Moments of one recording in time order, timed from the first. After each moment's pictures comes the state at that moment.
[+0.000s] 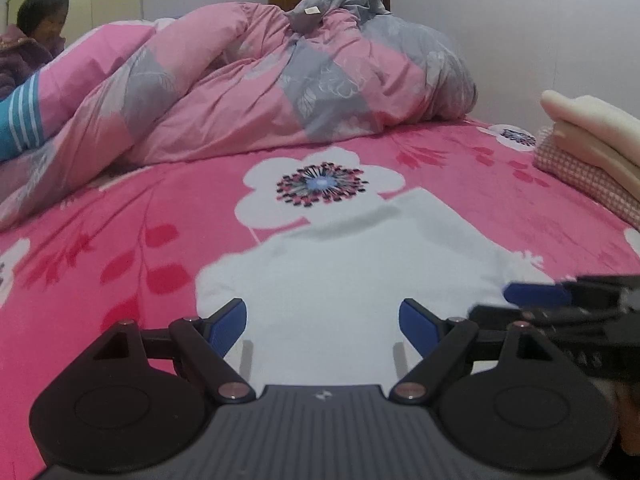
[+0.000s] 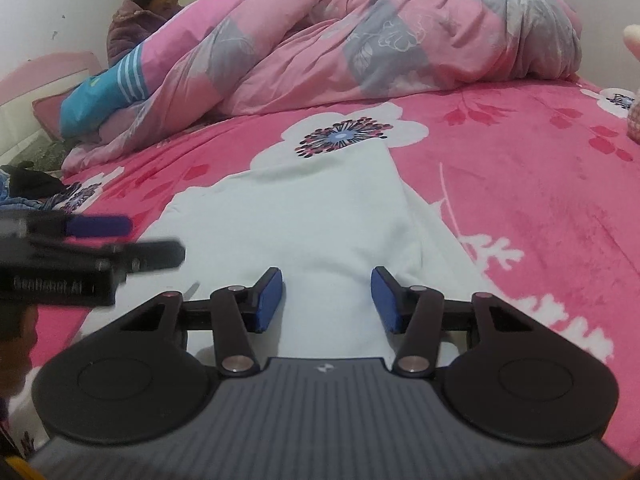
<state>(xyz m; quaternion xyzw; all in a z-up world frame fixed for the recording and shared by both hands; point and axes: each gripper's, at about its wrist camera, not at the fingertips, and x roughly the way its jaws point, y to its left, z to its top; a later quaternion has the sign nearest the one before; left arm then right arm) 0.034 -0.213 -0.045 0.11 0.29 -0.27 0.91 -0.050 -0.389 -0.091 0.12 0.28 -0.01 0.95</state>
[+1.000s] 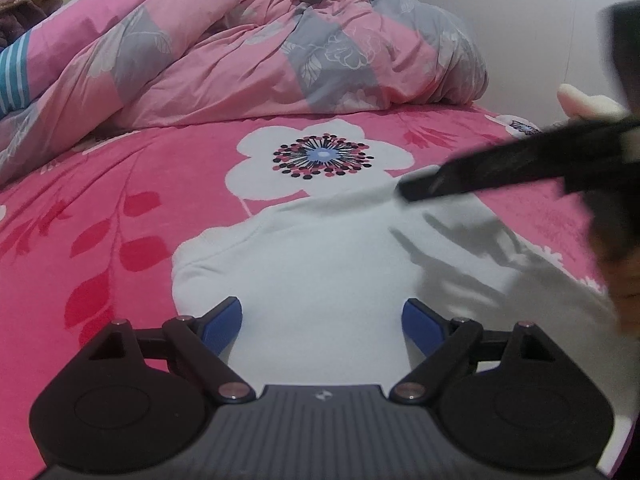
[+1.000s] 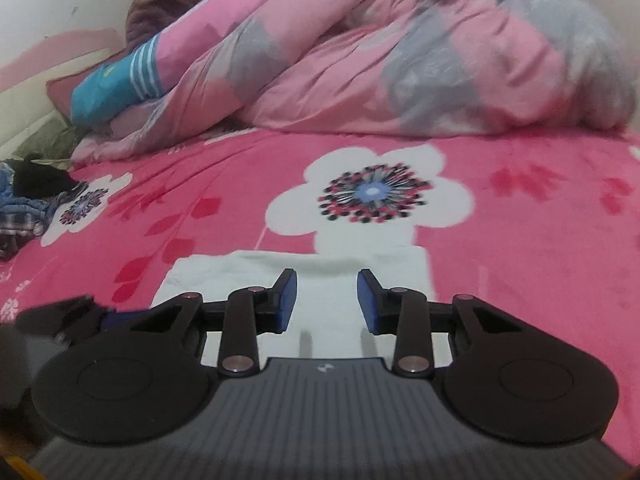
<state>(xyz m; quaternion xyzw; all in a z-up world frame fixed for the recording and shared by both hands) 0.060 -0.215 -0.071 0.09 0.33 -0.28 0.90 0.063 -0.398 -0.043 0.09 0.32 0.05 0.94</state>
